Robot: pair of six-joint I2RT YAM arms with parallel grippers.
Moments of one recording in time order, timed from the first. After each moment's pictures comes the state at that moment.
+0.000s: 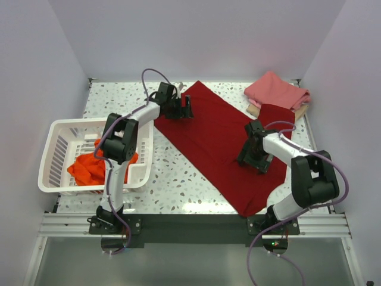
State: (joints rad) left arm -0.36 2.26 1.72 -0.27 0.29 -0.36; right arm 0.25 1.54 0.90 -0.79 0.17 0.79
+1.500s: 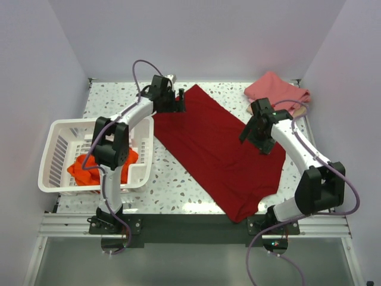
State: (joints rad) left arm -0.34 2.12 1.70 -0.39 0.15 -0.33; right arm 0.26 1.47 1.21 -1.01 0.18 0.85
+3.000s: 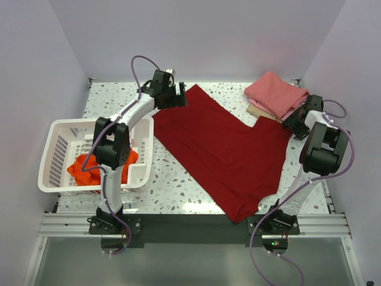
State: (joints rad) left arm -0.36 2.12 1.80 -0.45 0.10 -0.42; right arm -0.37 1.97 1.37 -0.46 0.05 0.52
